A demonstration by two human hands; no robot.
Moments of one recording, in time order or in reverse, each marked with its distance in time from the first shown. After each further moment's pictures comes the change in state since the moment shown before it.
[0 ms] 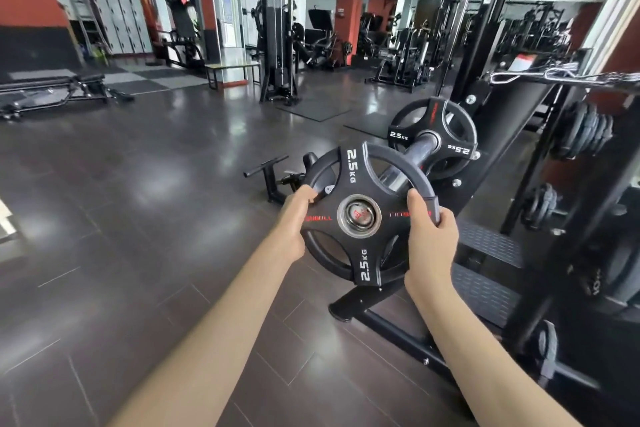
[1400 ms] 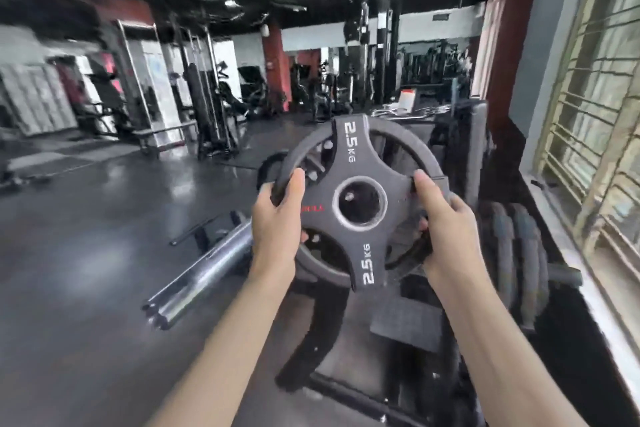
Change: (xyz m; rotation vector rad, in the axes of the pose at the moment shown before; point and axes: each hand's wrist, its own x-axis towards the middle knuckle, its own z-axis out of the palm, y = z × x) left_hand -0.033 0.012 0.286 0.043 0.006 0.598; right_hand 0.173 -0.142 -0.193 0.214 -0.073 -0.062
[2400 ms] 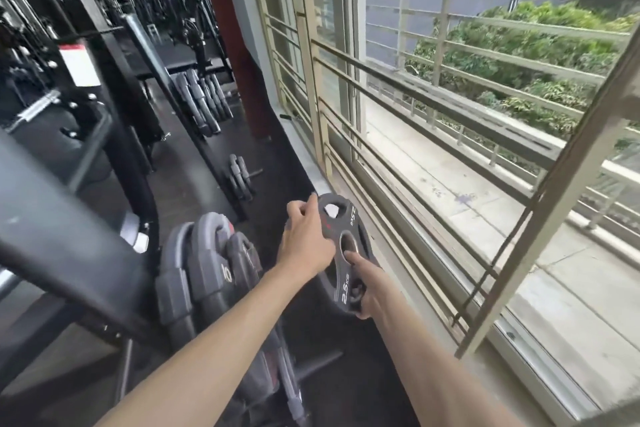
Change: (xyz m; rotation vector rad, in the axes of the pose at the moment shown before) left_hand -0.078 -0.218 0.544 1.002 -1.179 0.384; right_hand 0.244 0.073 -0.469 0.077 0.789 0.776
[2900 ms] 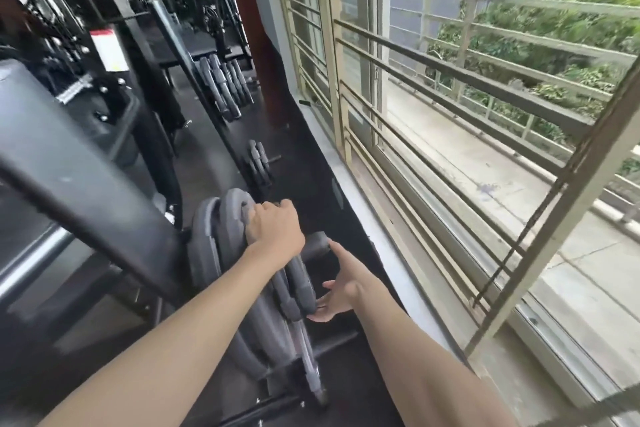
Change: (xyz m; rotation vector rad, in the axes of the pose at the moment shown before) left_hand -0.019 -0.044 -0.033 0.612 -0.034 -0.240; right_hand -0.022 0.033 0.048 0.070 -0.317 0.434
